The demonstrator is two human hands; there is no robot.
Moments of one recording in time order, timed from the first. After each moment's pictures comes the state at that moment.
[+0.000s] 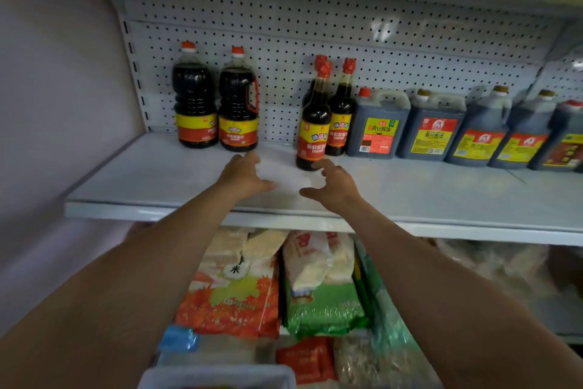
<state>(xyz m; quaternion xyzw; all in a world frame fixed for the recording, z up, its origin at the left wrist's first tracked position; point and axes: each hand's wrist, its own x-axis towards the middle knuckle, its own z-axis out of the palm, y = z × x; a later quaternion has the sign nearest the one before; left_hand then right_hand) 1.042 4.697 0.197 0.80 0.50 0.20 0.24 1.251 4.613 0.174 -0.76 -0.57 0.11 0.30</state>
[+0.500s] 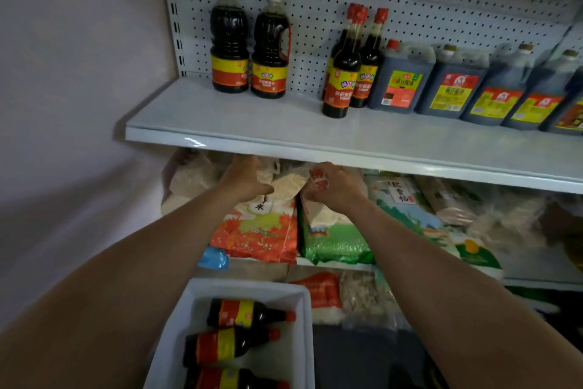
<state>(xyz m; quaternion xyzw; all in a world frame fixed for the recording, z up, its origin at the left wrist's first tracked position) 0.937 4.603 0.110 0.80 0.53 0.17 0.25 1.148 4.512 0.113 -0.78 -0.57 0.15 0.21</state>
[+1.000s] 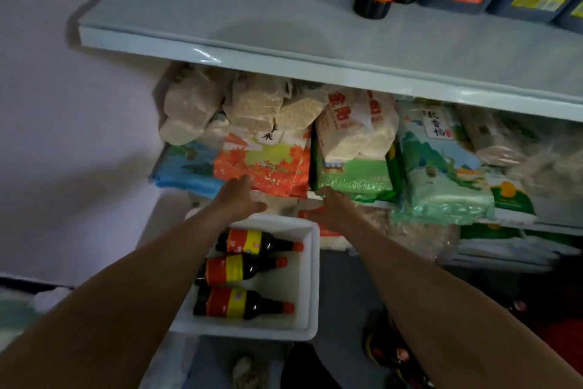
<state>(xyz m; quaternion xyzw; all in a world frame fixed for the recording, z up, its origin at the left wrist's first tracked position) 0.918 4.567 -0.065 0.74 0.58 0.00 0.34 1.142 4.479 -0.073 -0.78 -0.50 0.35 0.11</state>
